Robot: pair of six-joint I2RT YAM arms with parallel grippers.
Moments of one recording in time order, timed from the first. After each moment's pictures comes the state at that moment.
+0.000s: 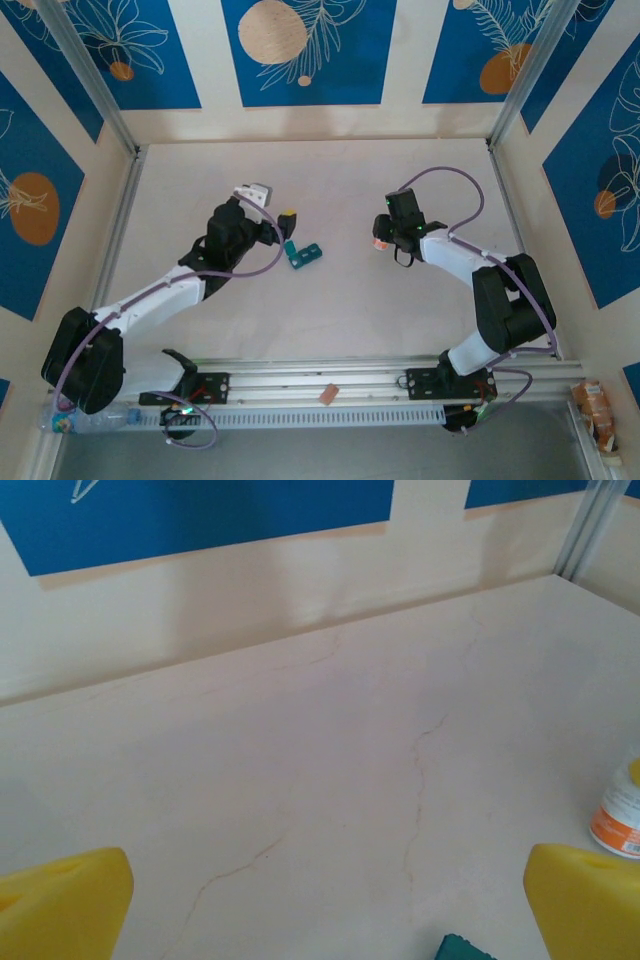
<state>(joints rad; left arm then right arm) -0.56 1.25 0.73 0.25 -0.12 -0.07 0.35 1.54 0.87 -0.20 0.14 0.48</state>
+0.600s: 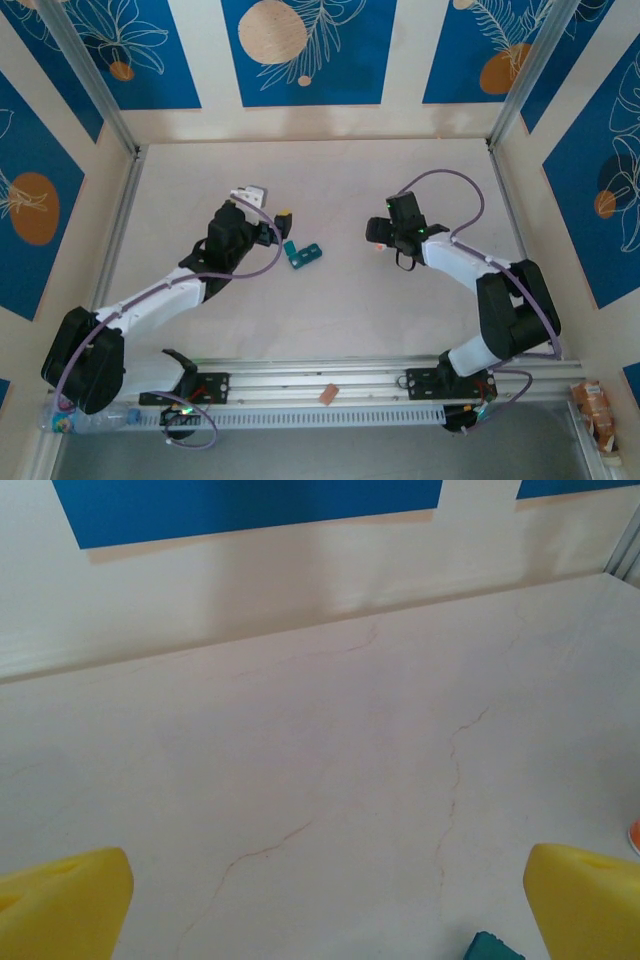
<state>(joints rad) -0.56 1.25 0.71 0.24 -0.19 -0.10 0.36 1.48 0.87 -0.26 0.12 0.46</state>
